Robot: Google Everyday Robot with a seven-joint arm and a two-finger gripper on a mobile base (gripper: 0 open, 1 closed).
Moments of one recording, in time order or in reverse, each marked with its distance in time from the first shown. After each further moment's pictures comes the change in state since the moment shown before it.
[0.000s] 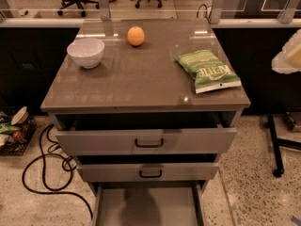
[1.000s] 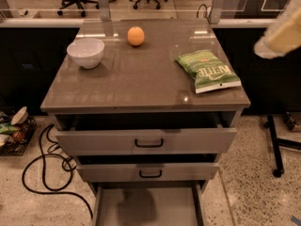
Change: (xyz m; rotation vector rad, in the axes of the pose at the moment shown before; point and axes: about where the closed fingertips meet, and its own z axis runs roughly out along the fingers) arm -0.007 -0.017 0.017 0.041 0.010 0.042
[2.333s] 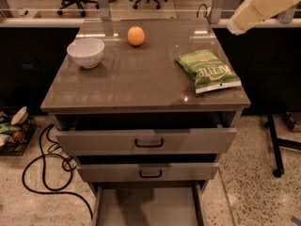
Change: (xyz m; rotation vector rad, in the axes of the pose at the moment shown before) arm 0.026 -0.048 0.063 0.139 0.109 0.300
